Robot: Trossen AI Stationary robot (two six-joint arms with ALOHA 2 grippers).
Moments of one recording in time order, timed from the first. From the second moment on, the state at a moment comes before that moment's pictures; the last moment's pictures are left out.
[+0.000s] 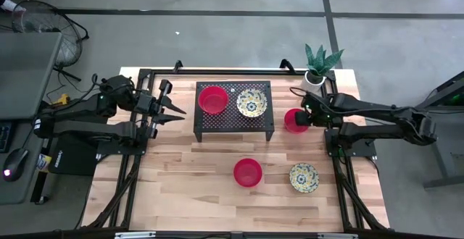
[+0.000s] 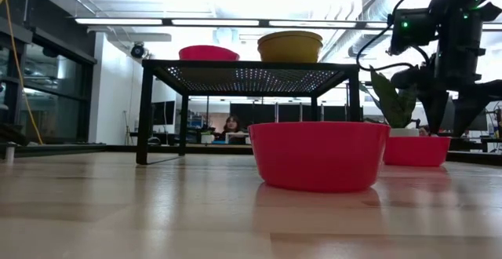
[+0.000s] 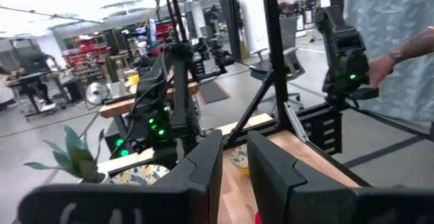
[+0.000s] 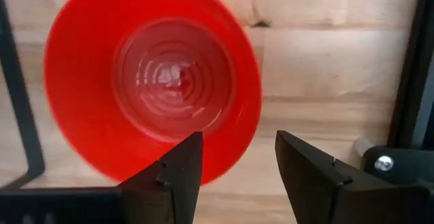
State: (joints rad) left arm 0.16 0.65 0.82 -0.08 0.41 0.21; right arm -0.47 0.96 0.55 -0.97 0.01 1.12
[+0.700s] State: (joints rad) left arm 0.16 0.63 0.82 -0.13 0.51 0.23; right arm -0.47 1.06 0.53 -0.93 0.00 1.18
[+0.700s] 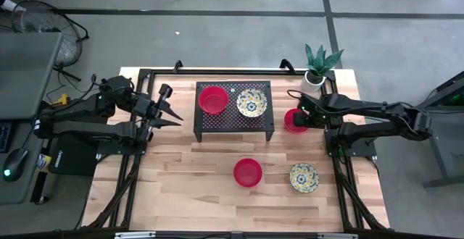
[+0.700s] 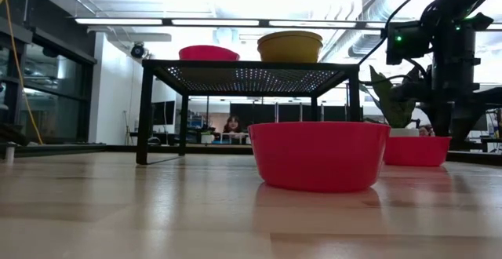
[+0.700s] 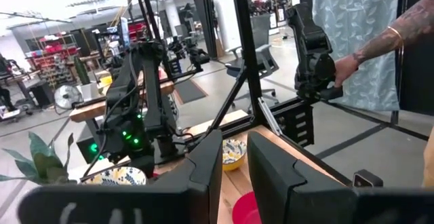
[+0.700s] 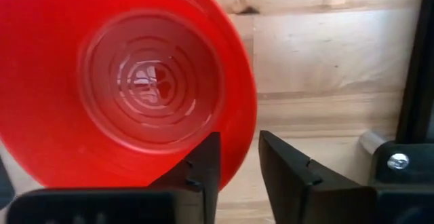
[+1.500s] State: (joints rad) left arm 0.16 0.63 0.82 -0.13 0.43 0.23; right arm -0.47 1.03 0.59 -1.05 -0.04 1.00
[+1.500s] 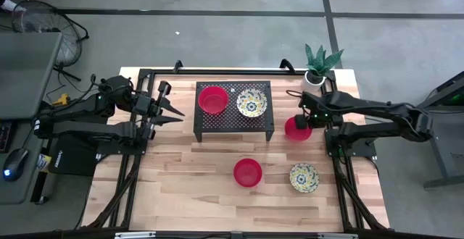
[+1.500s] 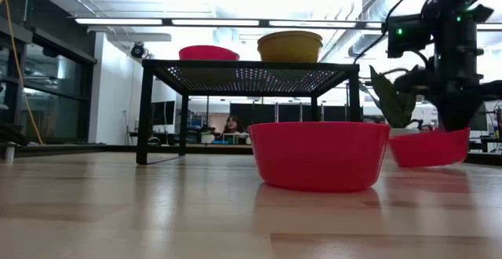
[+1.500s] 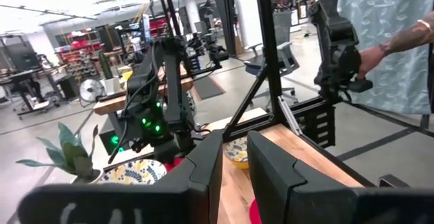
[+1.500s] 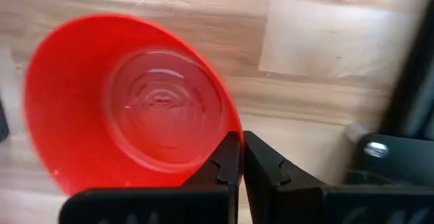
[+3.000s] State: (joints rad) left arm 0.16 0.63 0.82 -0.12 0.32 0.15; right arm -0.47 1.69 2.16 -1.43 0.01 0.41
